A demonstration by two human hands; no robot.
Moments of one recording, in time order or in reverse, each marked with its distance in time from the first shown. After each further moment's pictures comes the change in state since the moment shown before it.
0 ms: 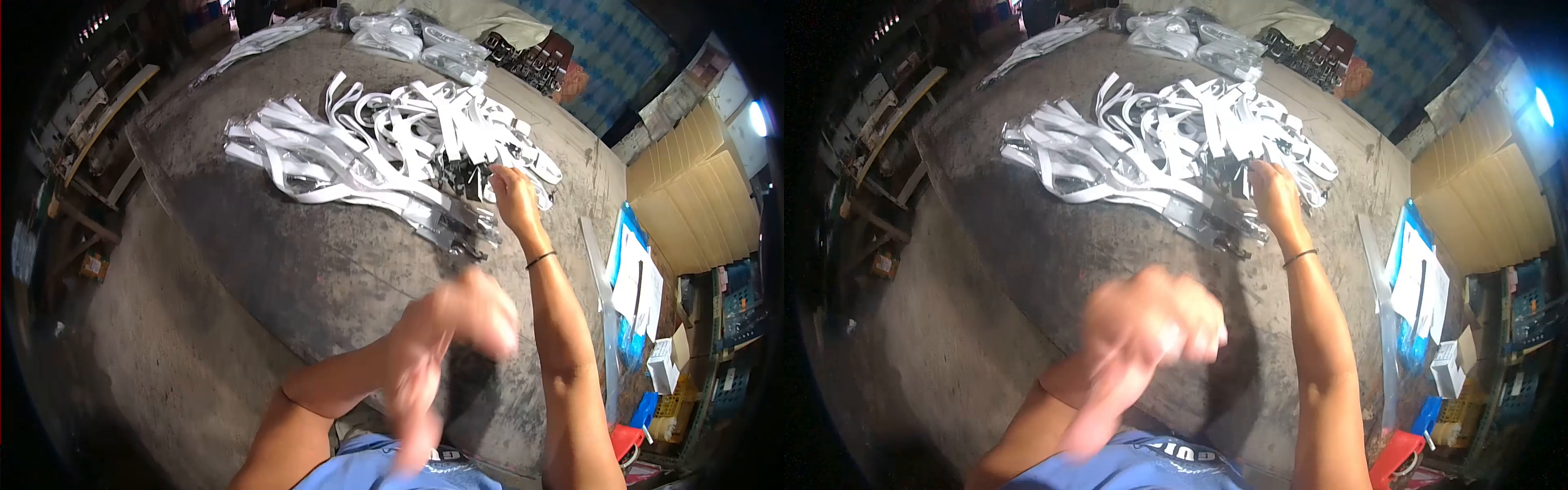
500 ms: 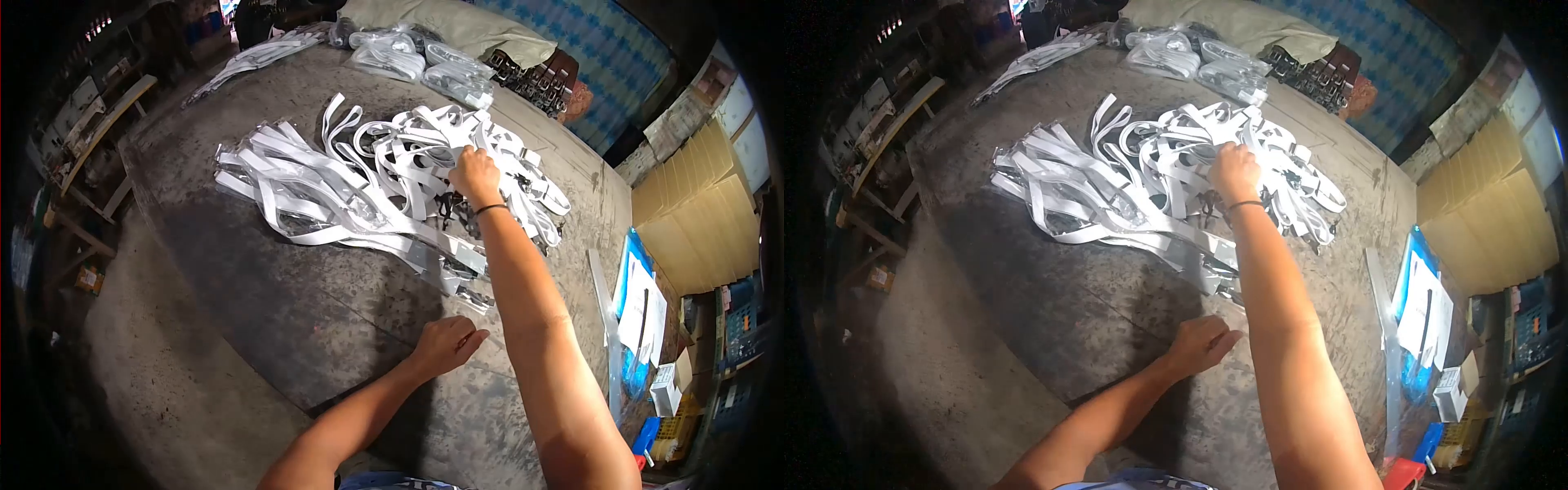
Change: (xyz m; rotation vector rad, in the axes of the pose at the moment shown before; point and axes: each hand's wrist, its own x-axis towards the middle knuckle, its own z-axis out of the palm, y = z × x) left_hand -0.111 -0.128 -0.087 1.049 -0.017 -0.464; right_hand 0.123 -0.025 0.097 -0.418 -0.240 0.315
